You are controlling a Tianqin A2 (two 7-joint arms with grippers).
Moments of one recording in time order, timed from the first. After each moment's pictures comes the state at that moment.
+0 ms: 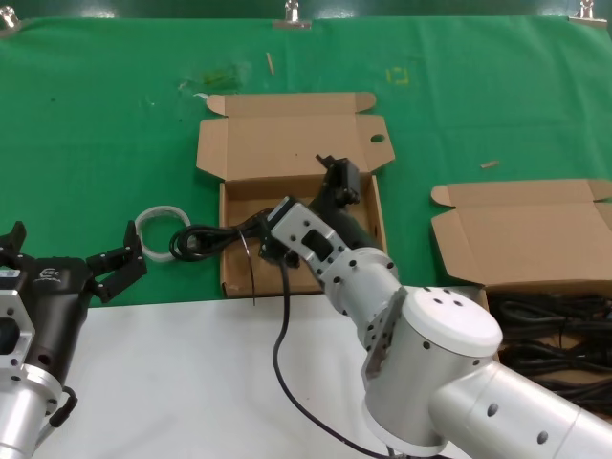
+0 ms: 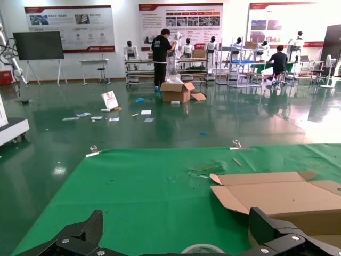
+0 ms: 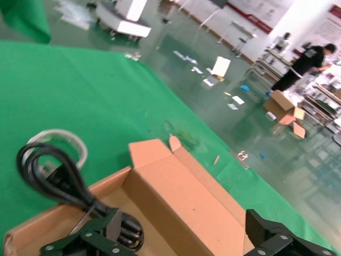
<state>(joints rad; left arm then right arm) 0.00 -0.30 1.60 -1.60 -1.80 0.00 0.00 0.67 0.20 -2.56 1.30 2.69 0.60 -1.12</state>
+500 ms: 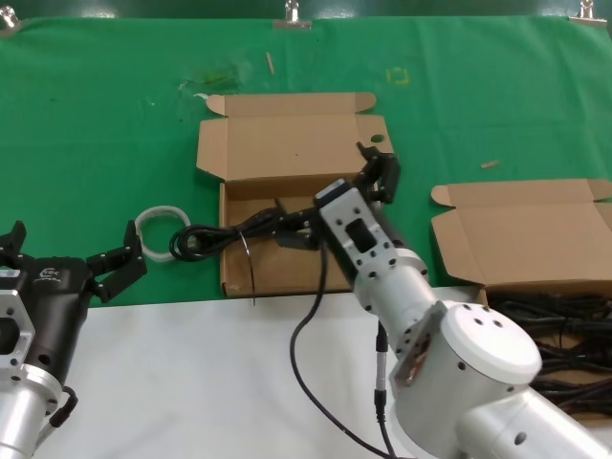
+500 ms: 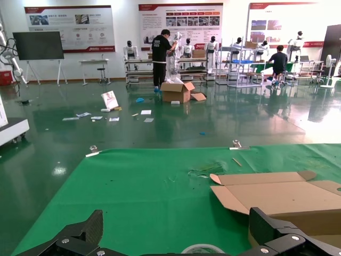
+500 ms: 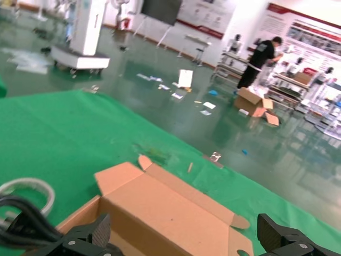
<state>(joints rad) 0.00 -0.30 1.60 -1.60 -1.80 0.00 0.00 0.53 0.20 -2.36 1.36 2.50 0.47 -0.89</state>
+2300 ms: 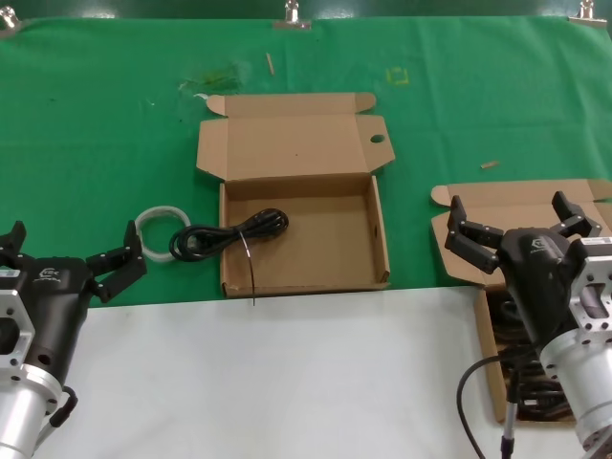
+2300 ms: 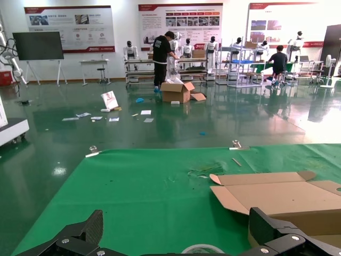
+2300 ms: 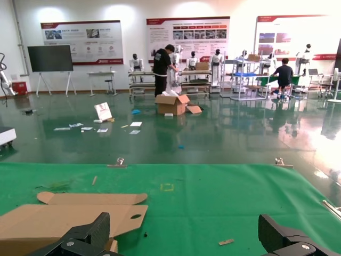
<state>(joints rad) 0.00 -0.30 1.60 -1.60 -1.80 0.00 0.00 0.03 0.20 -1.64 1.59 1.84 0.03 -0.05</state>
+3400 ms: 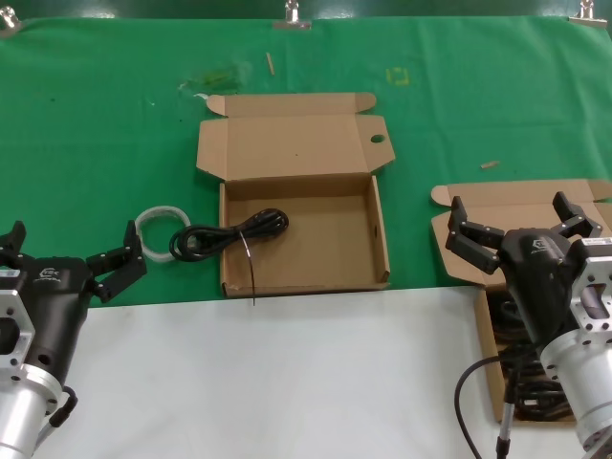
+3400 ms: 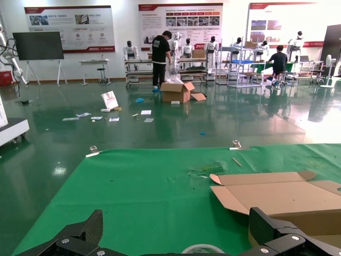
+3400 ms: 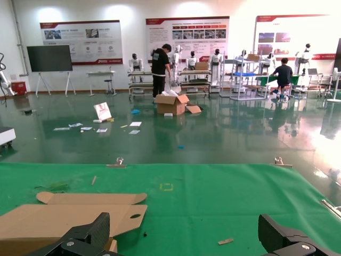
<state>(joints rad) 0.00 -0.30 1.60 -1.60 -1.80 0.00 0.00 0.02 0.20 -1.63 1.59 1.83 0.02 -0.04</state>
